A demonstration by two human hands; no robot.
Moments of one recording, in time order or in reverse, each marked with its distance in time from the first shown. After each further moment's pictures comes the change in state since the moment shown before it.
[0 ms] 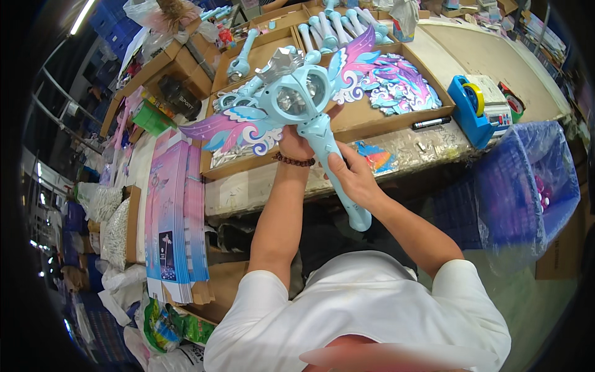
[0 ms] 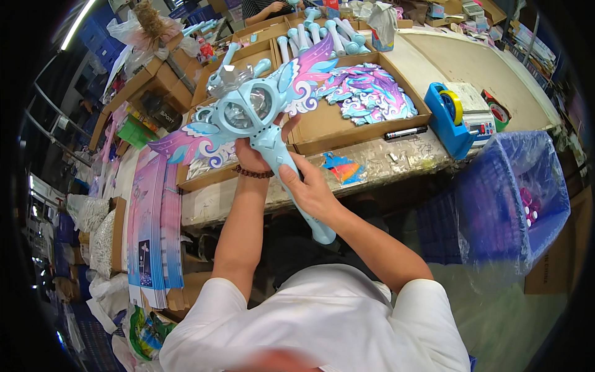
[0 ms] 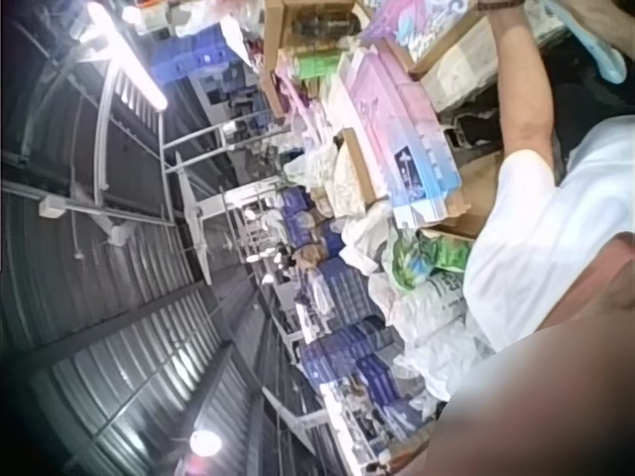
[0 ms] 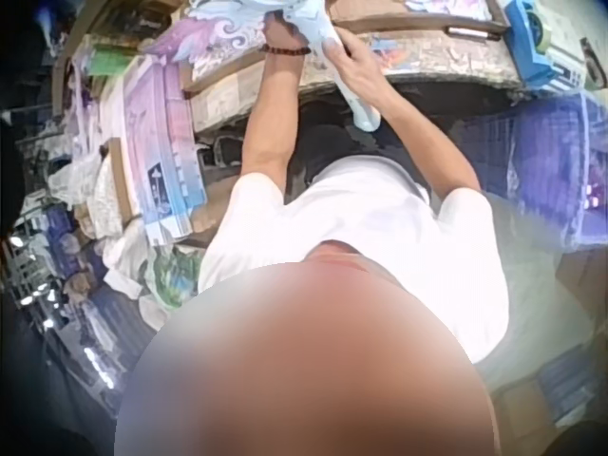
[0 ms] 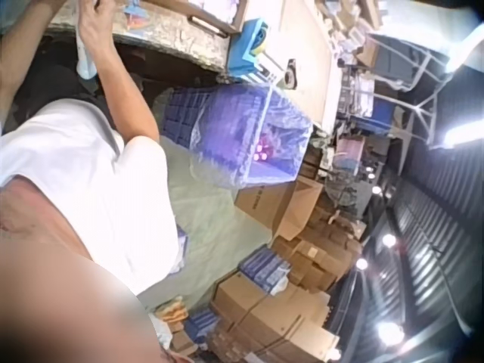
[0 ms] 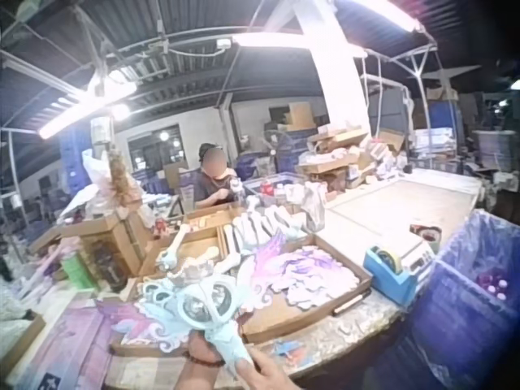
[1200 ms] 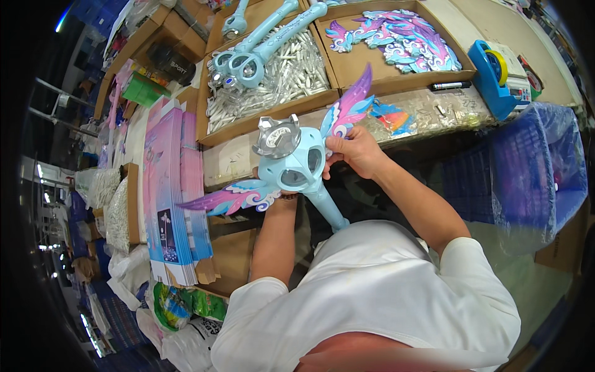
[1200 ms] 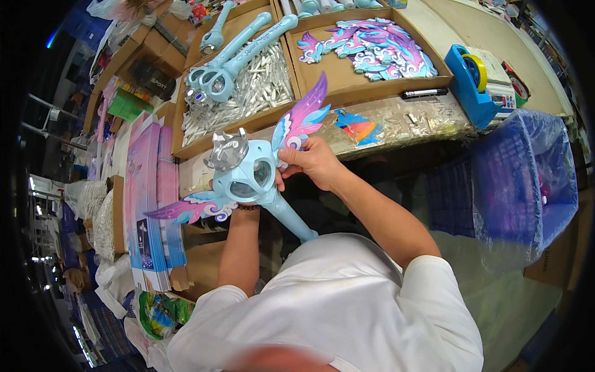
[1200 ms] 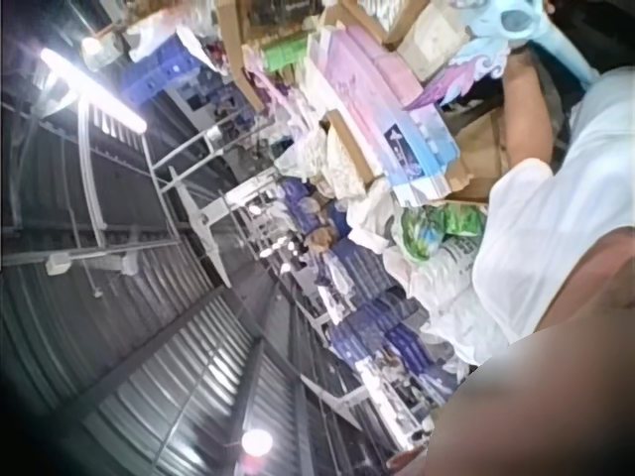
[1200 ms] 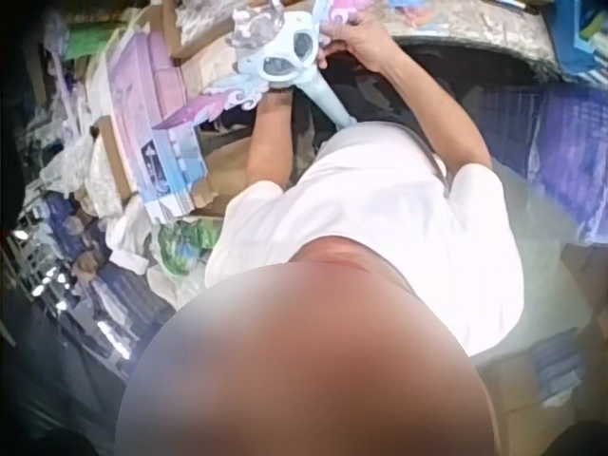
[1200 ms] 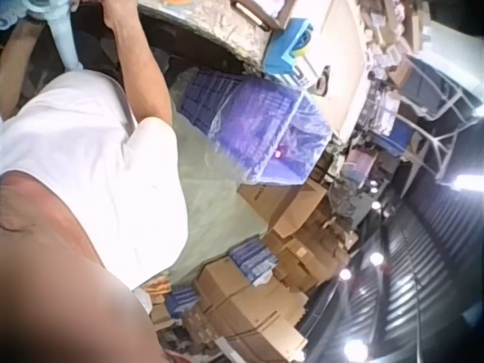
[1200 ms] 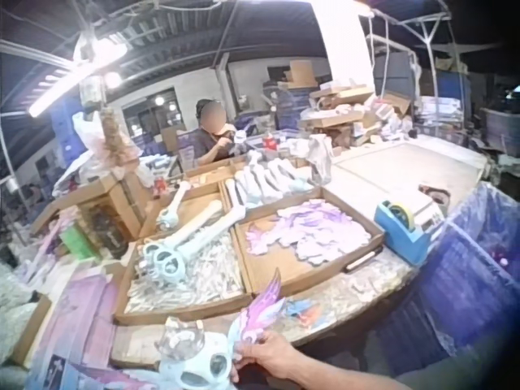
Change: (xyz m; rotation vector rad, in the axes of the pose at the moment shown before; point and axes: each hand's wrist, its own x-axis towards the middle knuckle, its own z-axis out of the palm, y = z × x) left_hand -0.153 0.020 -0.008 0.048 0.054 -0.133; right_hand 0.003 0.072 0.002 0.615 -0.228 0.373
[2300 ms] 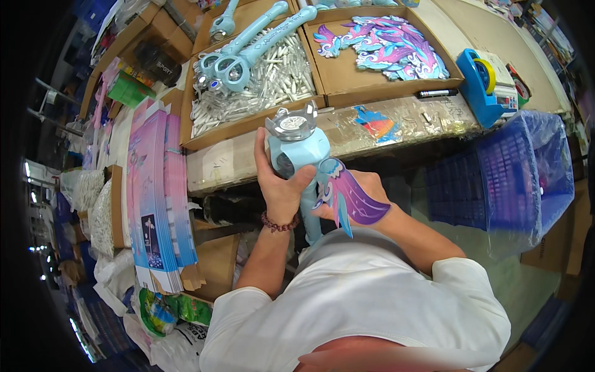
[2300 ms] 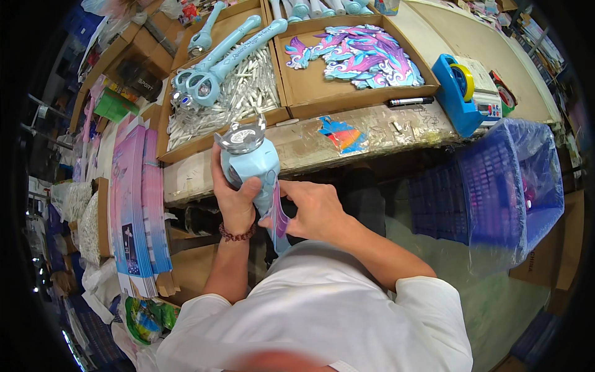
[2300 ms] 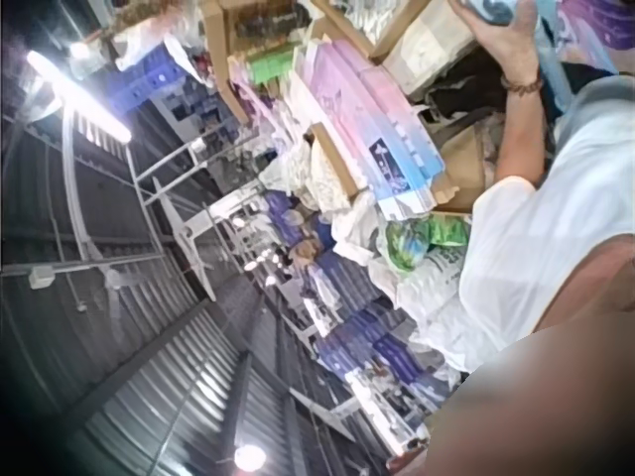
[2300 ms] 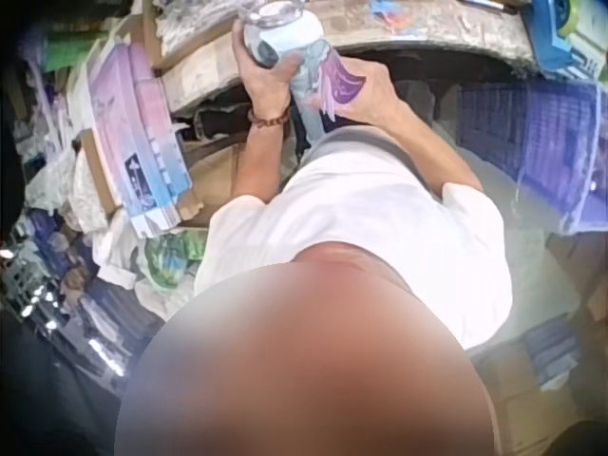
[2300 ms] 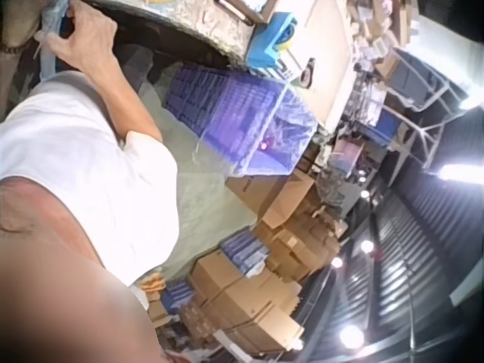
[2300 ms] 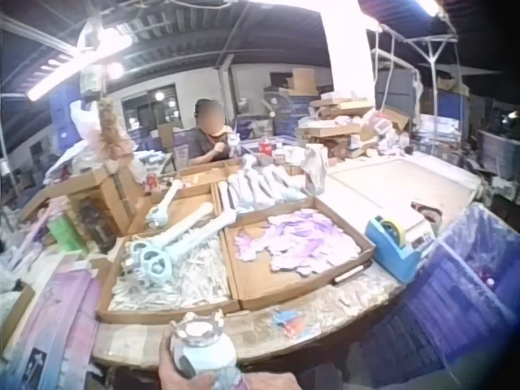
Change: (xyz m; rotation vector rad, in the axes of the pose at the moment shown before) left_hand 0.013 -0.011 0.086 0.935 0.710 0.207; right_hand -0.072 -0.021 0.050 -1.413 0.182 -0.379
